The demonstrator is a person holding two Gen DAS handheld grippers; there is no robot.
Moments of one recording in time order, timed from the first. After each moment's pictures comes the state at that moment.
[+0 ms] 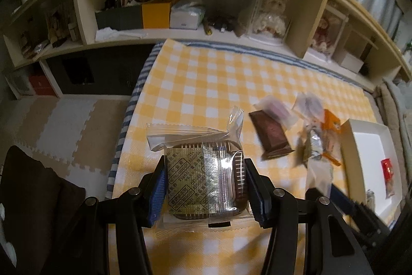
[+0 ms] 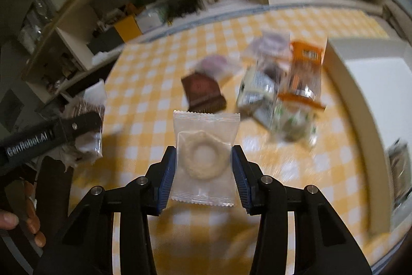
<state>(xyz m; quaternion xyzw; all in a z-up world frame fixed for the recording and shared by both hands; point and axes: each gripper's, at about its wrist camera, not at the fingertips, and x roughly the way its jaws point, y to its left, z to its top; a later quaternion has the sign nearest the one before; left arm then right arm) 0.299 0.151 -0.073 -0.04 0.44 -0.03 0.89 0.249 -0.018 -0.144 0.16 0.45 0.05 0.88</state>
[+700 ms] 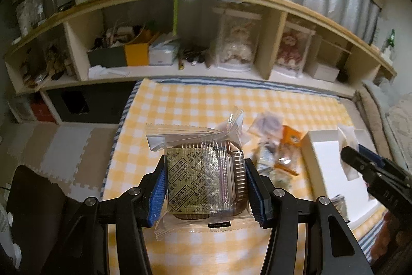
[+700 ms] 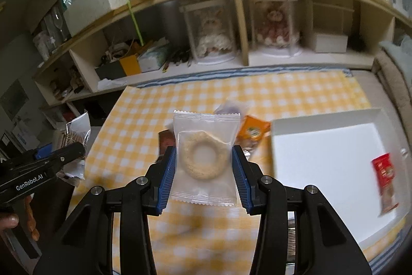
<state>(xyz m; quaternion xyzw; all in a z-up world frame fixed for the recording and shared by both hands) 0.224 0.087 -0.003 -0.01 0.38 -0.05 0.92 0.236 -0.117 -0.052 0.10 0.39 0.06 0.91</state>
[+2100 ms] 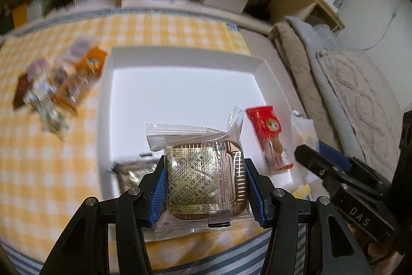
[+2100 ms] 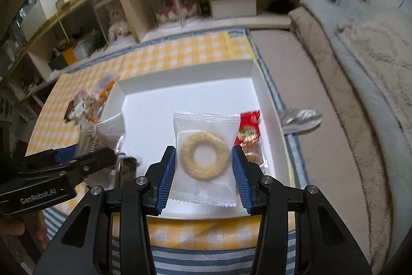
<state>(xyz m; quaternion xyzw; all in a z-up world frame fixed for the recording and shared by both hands) 0.260 -0.210 -0.109 -0.07 0.51 -0.21 0.83 0.138 -0.383 -0.096 0.11 0.46 -0.01 0.88</state>
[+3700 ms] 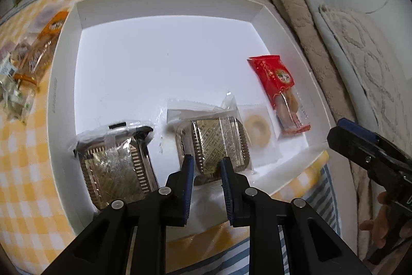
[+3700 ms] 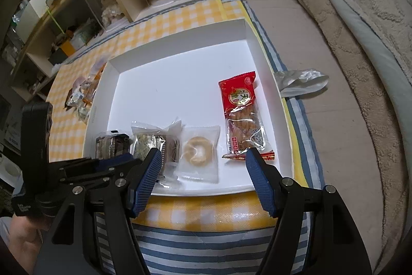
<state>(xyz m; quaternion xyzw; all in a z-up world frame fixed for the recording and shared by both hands) 0.294 -0.255 -0.178 -0.01 0.56 -0.24 0.79 0.129 -0.409 -0.123 0.15 0.51 0.00 0.85</state>
